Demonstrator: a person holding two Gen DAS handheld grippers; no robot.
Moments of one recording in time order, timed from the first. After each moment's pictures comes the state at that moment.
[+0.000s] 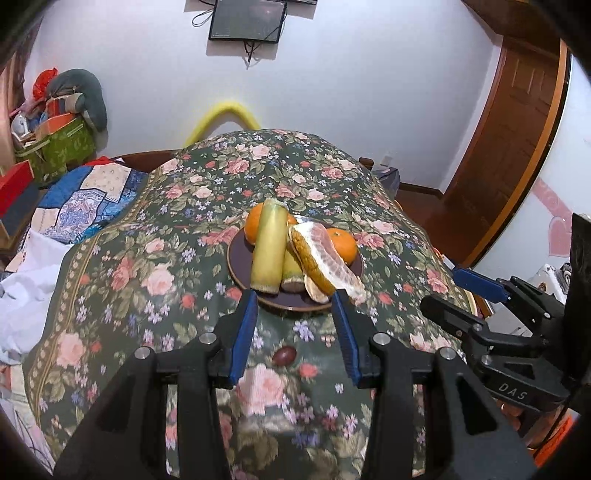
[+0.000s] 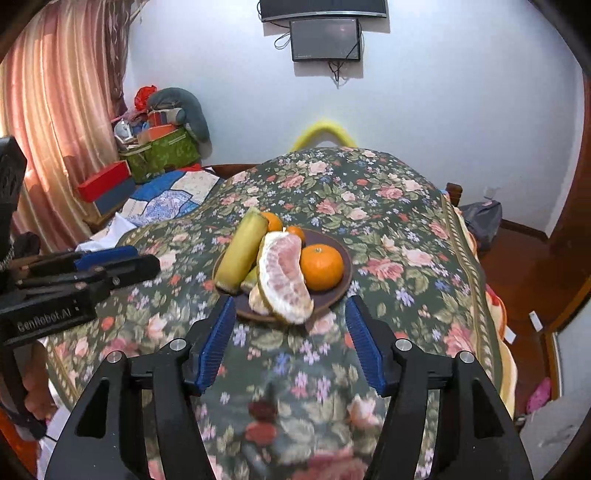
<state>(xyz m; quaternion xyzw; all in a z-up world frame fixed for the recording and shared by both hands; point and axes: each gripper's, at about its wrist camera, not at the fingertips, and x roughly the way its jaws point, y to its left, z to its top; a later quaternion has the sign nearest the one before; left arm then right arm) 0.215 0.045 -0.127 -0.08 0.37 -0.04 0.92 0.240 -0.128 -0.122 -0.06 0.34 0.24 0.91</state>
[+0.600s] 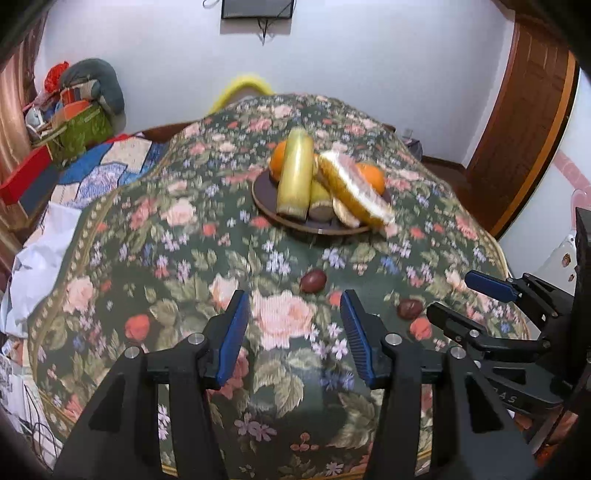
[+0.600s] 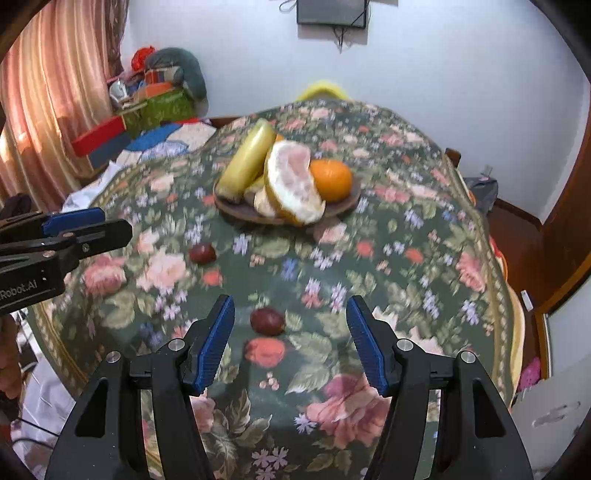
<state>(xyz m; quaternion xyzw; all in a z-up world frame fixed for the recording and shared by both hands) 0.180 0.042 -0.187 -0.05 0.42 0.00 0.91 0.206 -0.120 -0.193 -0.10 0.40 0.22 0.88</state>
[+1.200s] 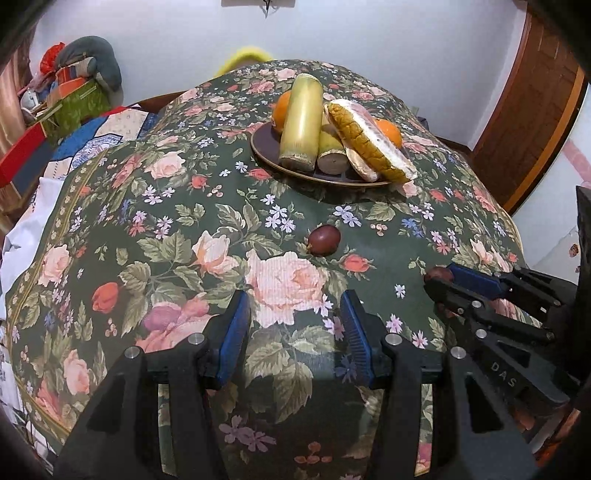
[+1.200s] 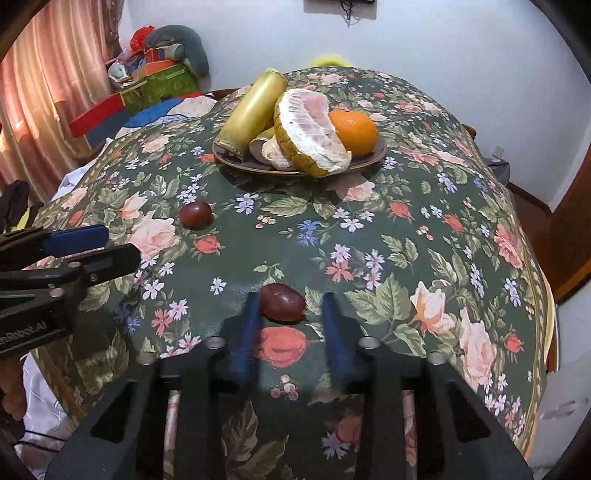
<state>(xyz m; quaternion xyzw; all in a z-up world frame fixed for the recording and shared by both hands) 0.192 0.042 -0.231 -0.06 0.46 0.00 0.89 0.214 -0.107 -0.223 -0.10 0.43 0.24 0.86</state>
